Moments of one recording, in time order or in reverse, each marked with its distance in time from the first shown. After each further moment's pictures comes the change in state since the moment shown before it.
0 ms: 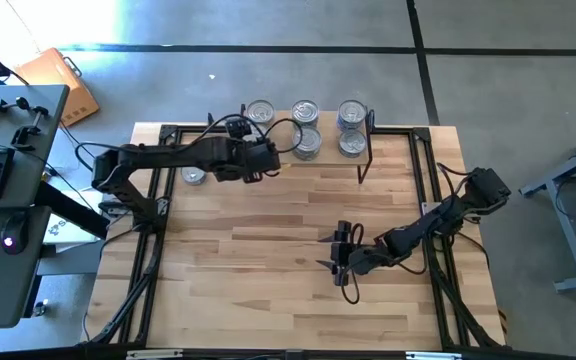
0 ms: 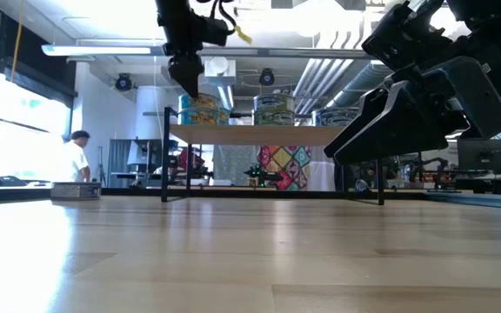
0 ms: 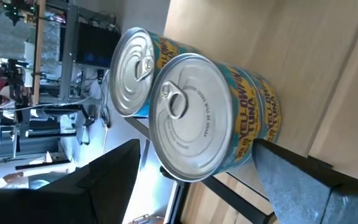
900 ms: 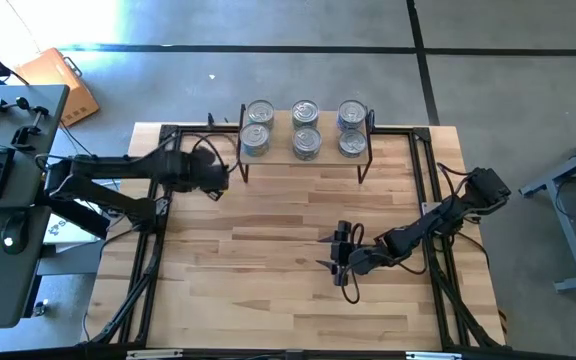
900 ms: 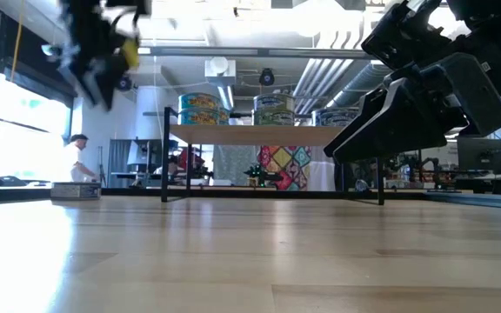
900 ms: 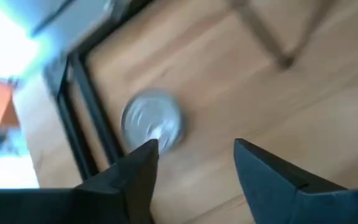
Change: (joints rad) left arm -0.026 -0.402 -0.415 -0.289 0.285 -0.969; right arm 0.000 0.000 0.000 0.006 0.000 0.019
